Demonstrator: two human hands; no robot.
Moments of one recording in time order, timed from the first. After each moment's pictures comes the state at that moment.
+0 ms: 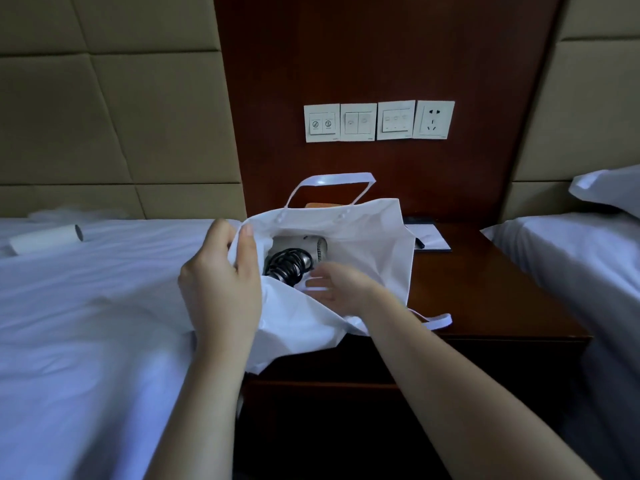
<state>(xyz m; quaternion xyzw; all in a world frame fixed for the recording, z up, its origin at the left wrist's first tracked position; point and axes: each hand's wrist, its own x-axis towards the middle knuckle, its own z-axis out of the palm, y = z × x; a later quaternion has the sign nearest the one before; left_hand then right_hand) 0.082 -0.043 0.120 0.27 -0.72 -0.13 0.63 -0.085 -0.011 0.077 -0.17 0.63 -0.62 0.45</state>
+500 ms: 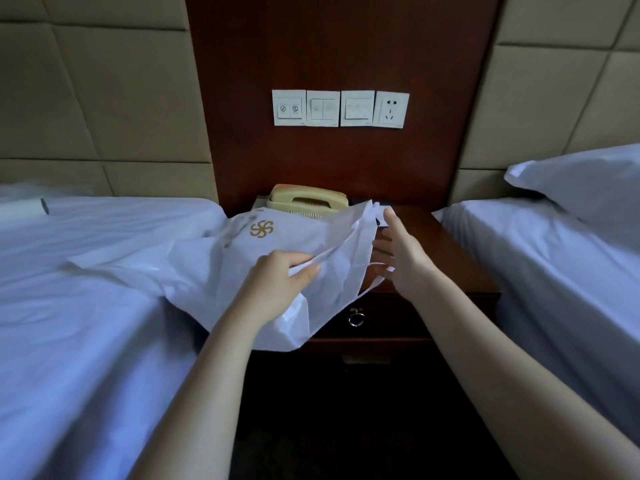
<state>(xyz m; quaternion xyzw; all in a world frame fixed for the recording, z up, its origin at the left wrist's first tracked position) 0.054 0.003 0.080 0.16 -0.89 -0.34 0.25 -0.100 0.136 0.105 -0.11 0.68 -0.69 0.23</state>
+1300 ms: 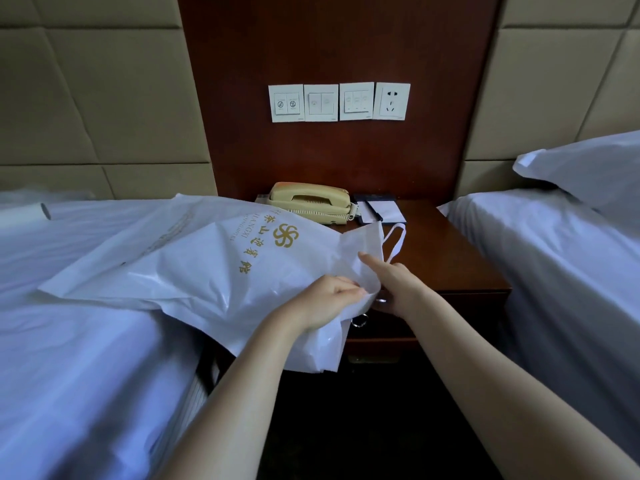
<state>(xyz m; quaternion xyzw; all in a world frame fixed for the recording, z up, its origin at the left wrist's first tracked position) 0.008 0.040 0.064 0.12 -0.85 -0.51 0.03 -0.104 0.129 0.062 -0.06 0.70 -0.64 0.31</state>
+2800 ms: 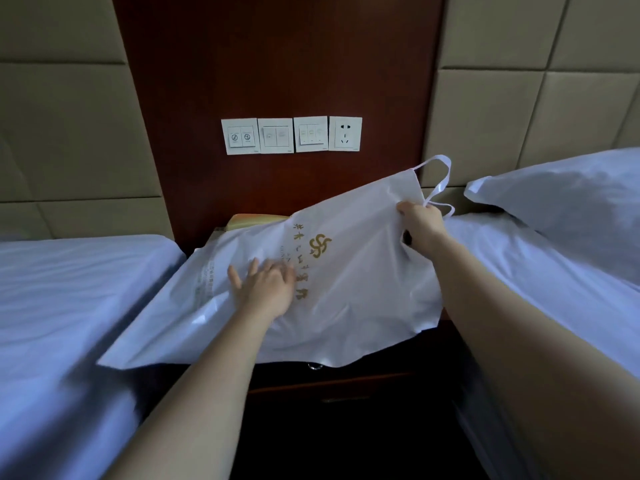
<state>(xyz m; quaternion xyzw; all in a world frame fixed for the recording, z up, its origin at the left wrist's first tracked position) -0.078 -0.003 0.071 0.32 -0.94 -0.06 0.11 -0.201 0.177 0.164 -0.08 0.65 -0.75 0.06</state>
